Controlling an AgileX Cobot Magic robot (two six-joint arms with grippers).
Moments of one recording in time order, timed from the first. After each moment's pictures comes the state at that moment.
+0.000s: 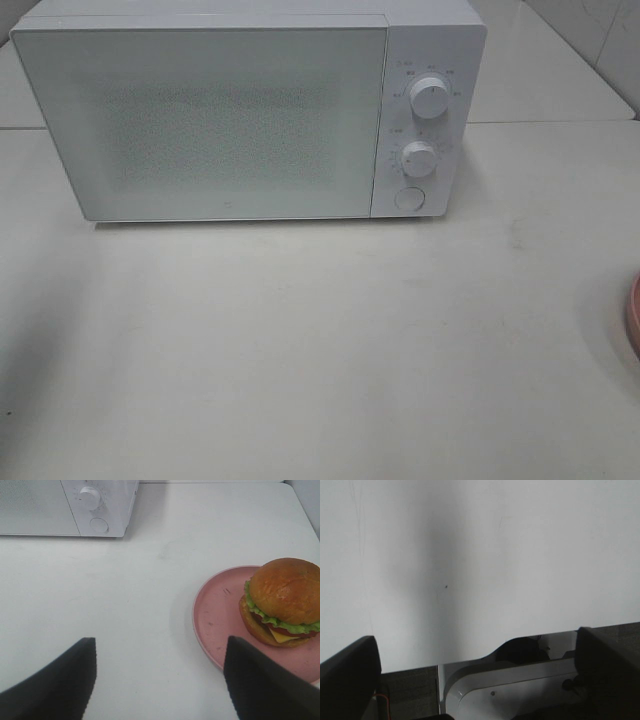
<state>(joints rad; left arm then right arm) 0.03 1.18 -0.95 -0.22 1.21 0.14 0.16 0.00 -0.51 -0.07 1.04 0.12</state>
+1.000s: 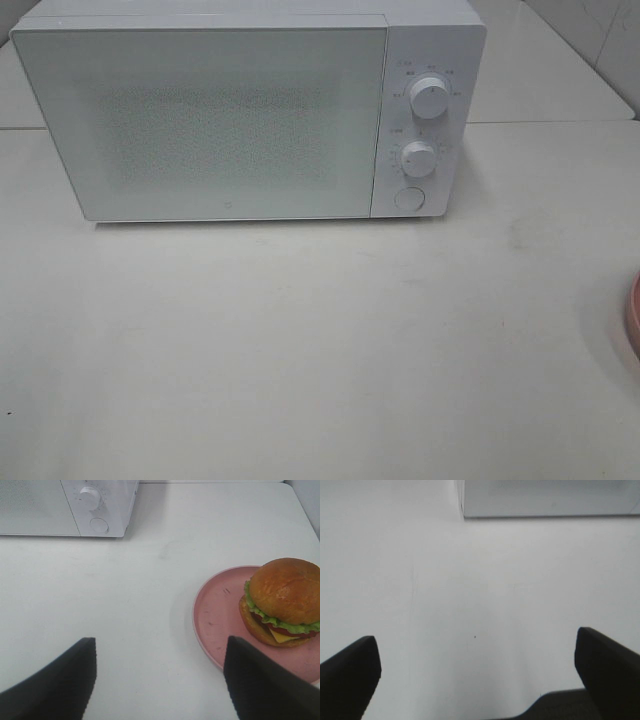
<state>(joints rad) 0.04 0.13 -0.50 -0.14 1.05 0.15 0.16 0.00 -0.51 -0.07 1.04 0.12</state>
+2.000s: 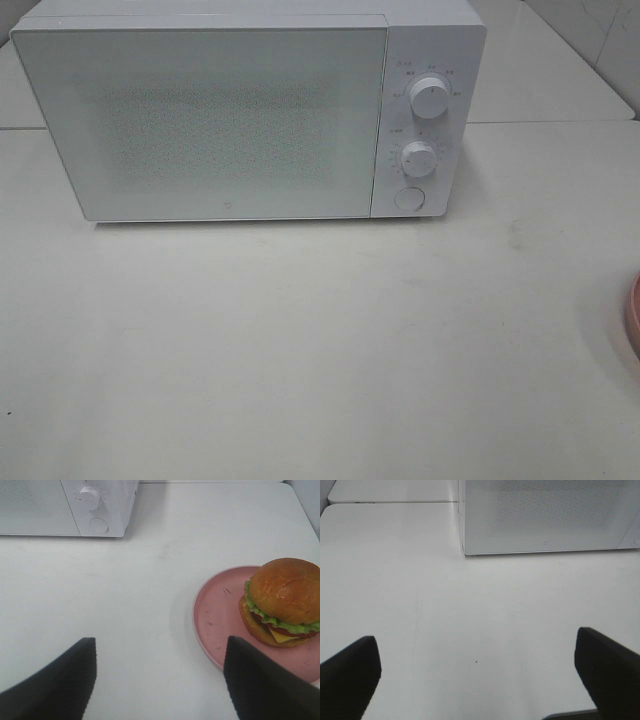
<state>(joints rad) 0.04 0.00 -0.50 -0.14 1.05 0.15 0.16 0.00 -0.51 -0.07 1.04 0.12</state>
